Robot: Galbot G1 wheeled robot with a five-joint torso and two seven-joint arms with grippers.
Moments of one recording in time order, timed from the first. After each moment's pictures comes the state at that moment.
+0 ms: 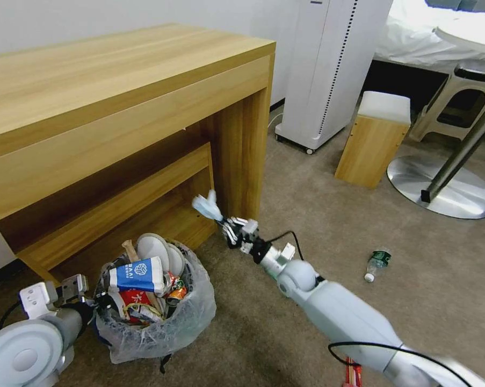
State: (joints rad) left arm 1.68 -0.79 -0.78 -2.27 -1.51 0.55 -0.84; right arm -0.60 1.18 -0.37 1.44 0.68 0.54 -0.41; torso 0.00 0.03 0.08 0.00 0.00
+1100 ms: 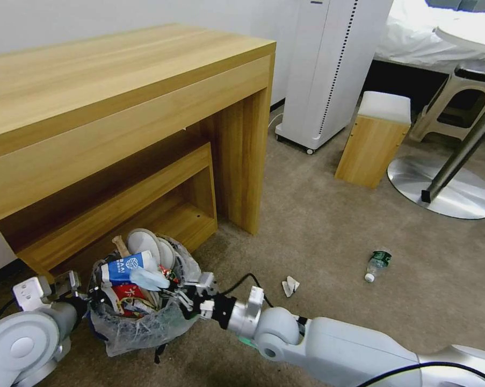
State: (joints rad) left arm 1.64 -0.80 -0.78 -2.23 -1.54 0.54 -0.86; right arm -0.57 1.02 -0.86 1.71 0.91 0.37 -0.15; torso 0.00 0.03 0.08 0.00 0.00
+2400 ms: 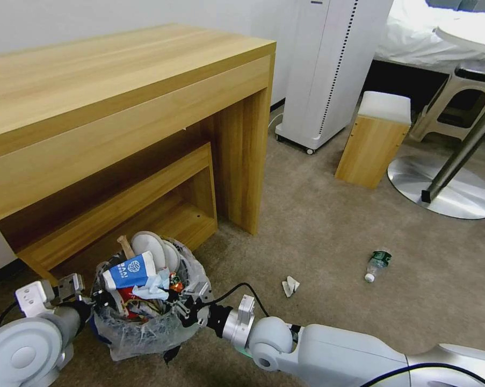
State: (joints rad) left arm 1.67 -0.81 -0.78 -2.27 -1.52 0.54 -0.87; right arm -0.54 1.07 -0.91 1.66 0.93 0.31 -0.10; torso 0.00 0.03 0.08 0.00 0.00
